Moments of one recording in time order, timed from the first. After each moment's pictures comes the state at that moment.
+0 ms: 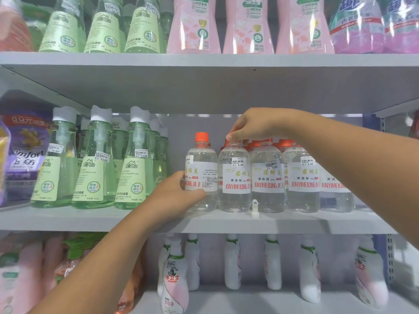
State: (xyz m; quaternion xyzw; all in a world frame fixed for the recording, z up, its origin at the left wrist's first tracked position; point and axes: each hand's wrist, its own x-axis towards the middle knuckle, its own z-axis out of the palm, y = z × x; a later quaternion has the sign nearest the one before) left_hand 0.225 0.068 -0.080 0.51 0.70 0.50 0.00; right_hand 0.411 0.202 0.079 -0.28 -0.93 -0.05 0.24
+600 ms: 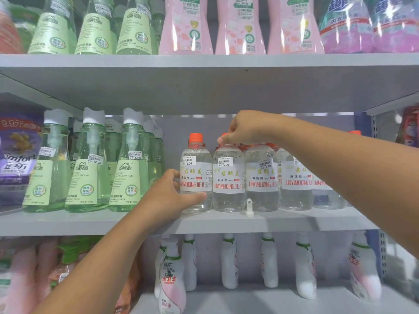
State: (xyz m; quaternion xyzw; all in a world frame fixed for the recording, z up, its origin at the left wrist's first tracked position) left_hand 0.219 0.073 -0.086 0.52 0.68 0.51 -0.03; right_hand 0.407 0.195 0.069 -0.33 -0.90 -0.10 0.27
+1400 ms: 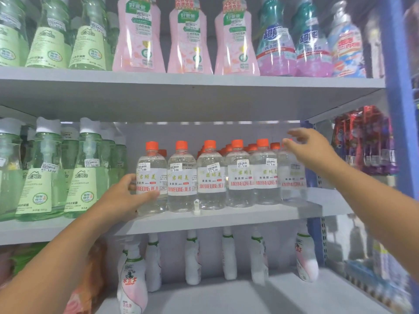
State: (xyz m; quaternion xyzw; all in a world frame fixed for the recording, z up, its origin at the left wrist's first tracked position) left_hand 0.219 0.073 -0.081 0.52 0.67 0.53 0.00; right_hand 0.612 0.277 -0.002 -0.36 -0.73 0.08 0.57
